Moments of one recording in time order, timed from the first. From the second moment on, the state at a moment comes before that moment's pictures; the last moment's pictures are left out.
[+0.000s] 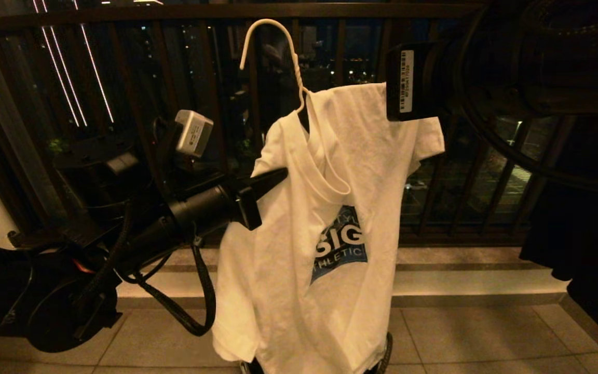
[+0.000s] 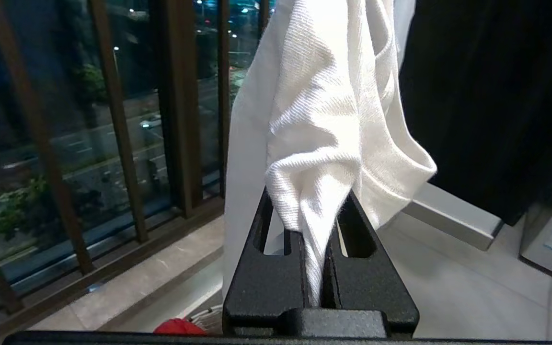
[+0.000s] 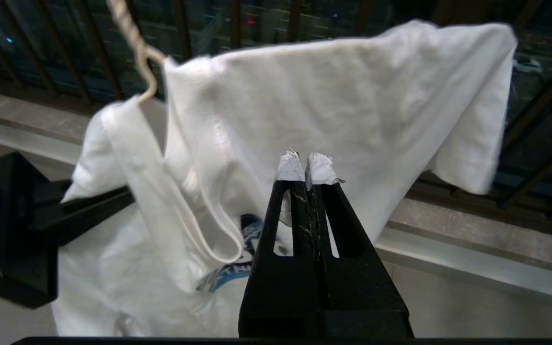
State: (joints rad) left arm -0.51 1.69 -0.78 -1.11 -0.36 -0.17; right arm 0.87 1.70 -1.90 0.47 -0.61 0.15
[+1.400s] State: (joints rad) left arm -0.48 1.57 -0.63 -1.09 -0.78 -0.26; right arm 0.81 1.56 -1.90 0.77 -0.36 -0.20
